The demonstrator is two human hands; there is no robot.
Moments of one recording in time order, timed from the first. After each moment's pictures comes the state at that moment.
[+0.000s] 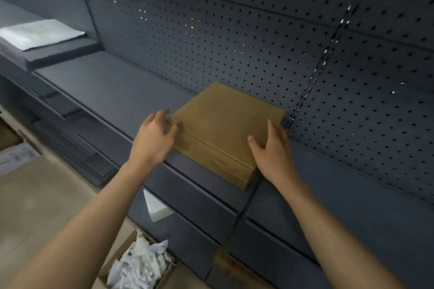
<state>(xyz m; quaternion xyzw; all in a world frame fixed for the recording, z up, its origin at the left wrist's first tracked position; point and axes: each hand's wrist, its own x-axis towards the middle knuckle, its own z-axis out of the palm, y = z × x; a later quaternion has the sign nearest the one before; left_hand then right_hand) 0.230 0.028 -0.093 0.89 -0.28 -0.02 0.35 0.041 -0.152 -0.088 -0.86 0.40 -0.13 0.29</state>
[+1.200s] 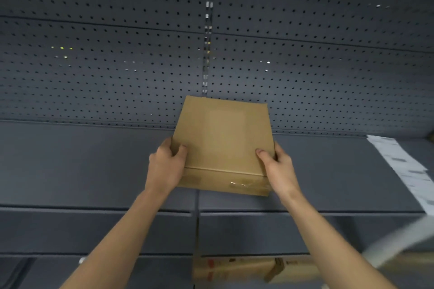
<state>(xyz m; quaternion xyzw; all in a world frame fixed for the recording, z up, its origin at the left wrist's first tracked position) 0.120 -0.053 -0.082 0.75 -0.43 -0.22 0.45 -0.111 -0.129 -0.097 -0.57 0.56 -0.41 0.44</state>
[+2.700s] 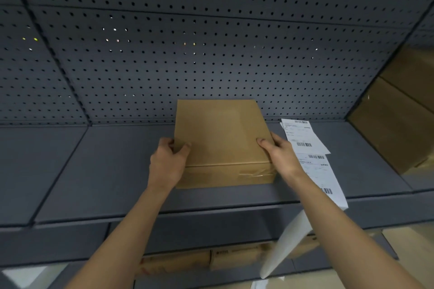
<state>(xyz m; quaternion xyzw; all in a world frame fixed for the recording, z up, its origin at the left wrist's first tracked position) -0.182 -0.185 -0.116 0.75 -0.39 -0.29 0.45 -0.433 -0.269 -0.114 -0.56 0.57 -0.38 0.47</state>
